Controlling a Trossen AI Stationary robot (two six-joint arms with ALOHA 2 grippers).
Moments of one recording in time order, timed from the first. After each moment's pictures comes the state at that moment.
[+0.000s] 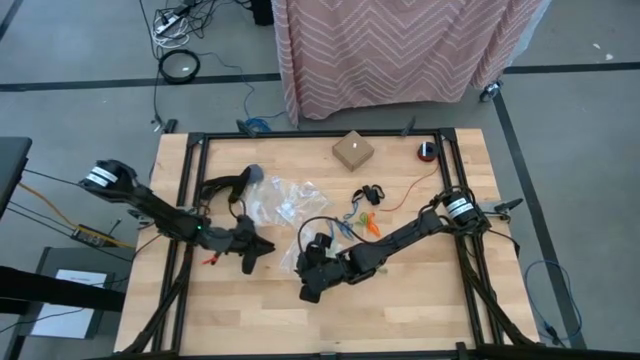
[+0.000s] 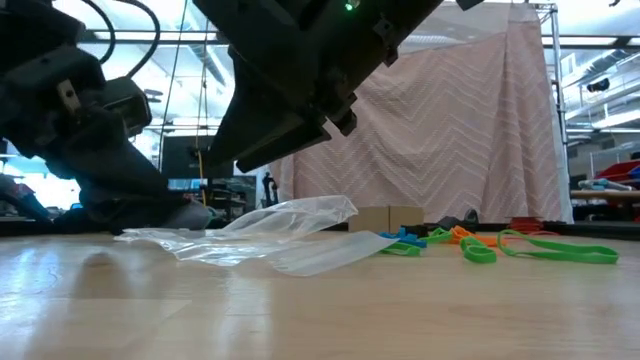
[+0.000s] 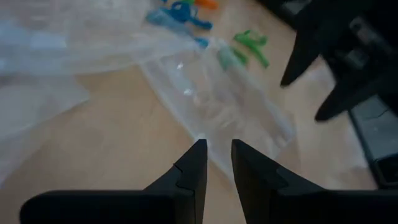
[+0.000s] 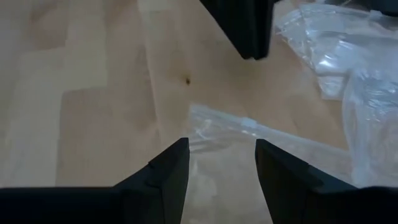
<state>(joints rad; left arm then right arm) -0.41 1.32 0.10 0.78 -0.36 -0.79 0.39 2.12 1.52 -0.20 0.50 0.42</state>
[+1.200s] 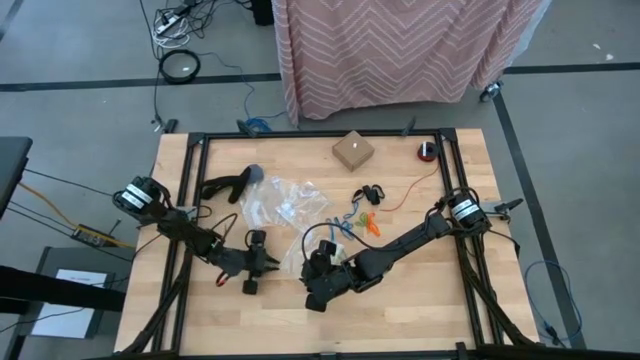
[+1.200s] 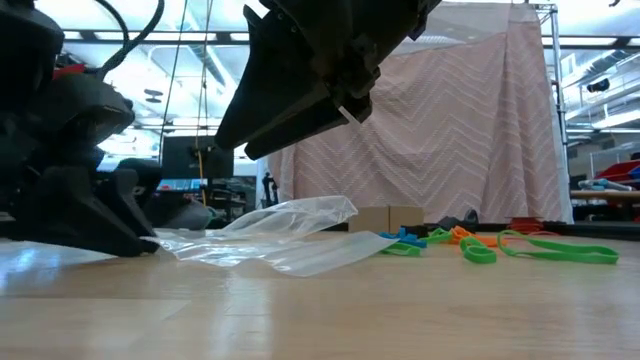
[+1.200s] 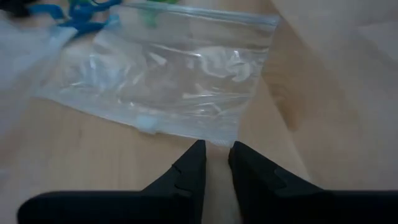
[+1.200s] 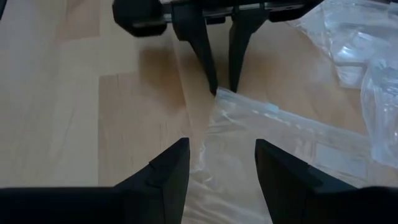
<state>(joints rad) -0.54 1.71 0.23 0.84 -0.44 -0.15 0.44 2.10 1.52 -0.25 0.50 0.47</state>
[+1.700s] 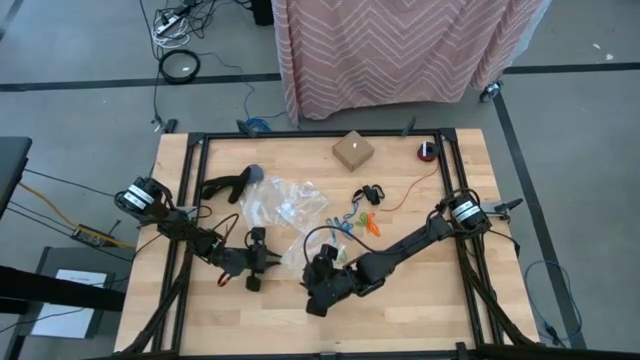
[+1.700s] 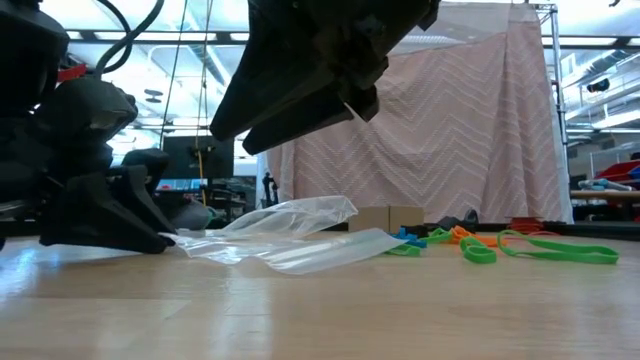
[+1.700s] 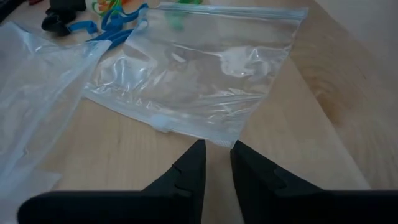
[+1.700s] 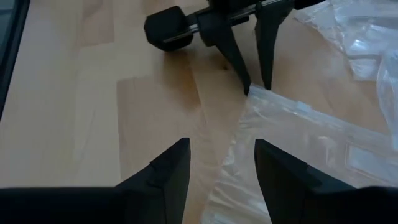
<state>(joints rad) -0.53 1.71 0.24 0.85 -0.55 -0.04 0.46 2.10 1.52 -0.23 0.50 0.52</state>
